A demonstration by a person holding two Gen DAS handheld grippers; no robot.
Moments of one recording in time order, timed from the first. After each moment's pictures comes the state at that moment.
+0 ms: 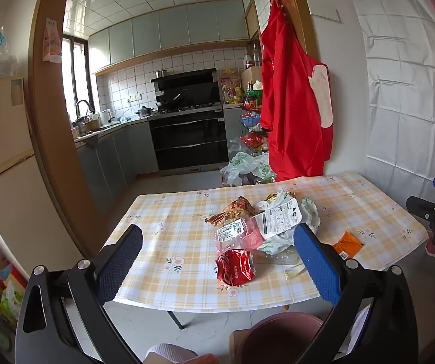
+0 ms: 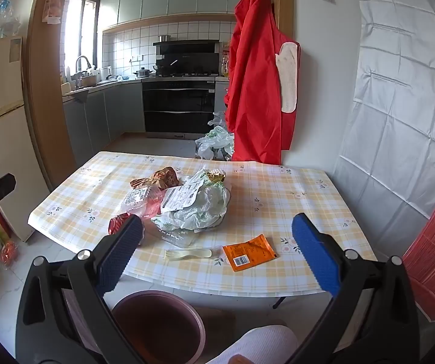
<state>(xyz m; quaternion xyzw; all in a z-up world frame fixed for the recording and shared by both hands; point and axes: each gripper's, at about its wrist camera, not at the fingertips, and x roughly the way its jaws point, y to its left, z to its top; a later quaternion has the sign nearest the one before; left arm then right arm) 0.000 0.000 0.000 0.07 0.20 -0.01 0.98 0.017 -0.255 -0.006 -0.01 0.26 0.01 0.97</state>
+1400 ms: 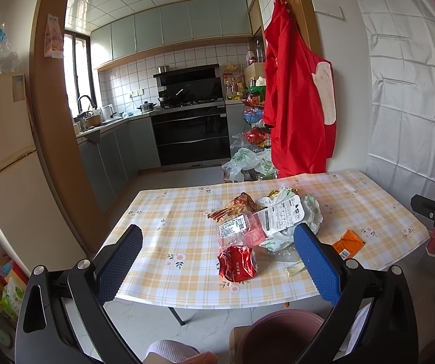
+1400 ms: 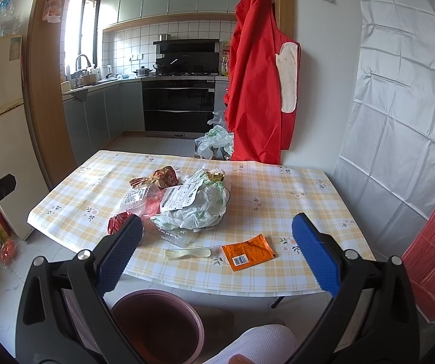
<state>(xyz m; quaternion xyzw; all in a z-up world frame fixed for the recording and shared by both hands) 0.001 0.008 -0.003 0.07 0.20 -0.01 0.98 0.018 -0.255 -0.007 -0.01 0.26 0.01 0.97</state>
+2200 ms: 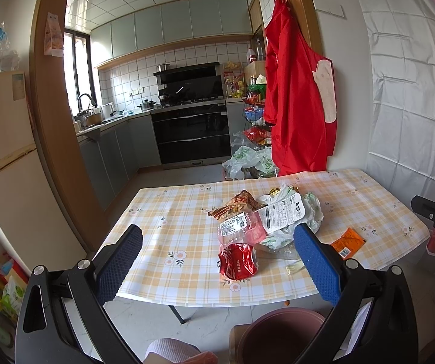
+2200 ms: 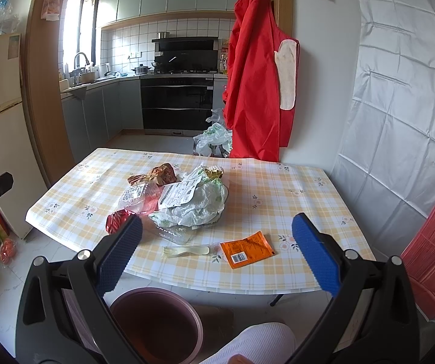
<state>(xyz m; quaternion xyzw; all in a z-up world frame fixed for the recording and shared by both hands) 0.001 0.011 -0.006 0.07 0.21 -0.01 0.98 0.018 -0.254 -0.009 -0.01 0.26 0.01 0.97</state>
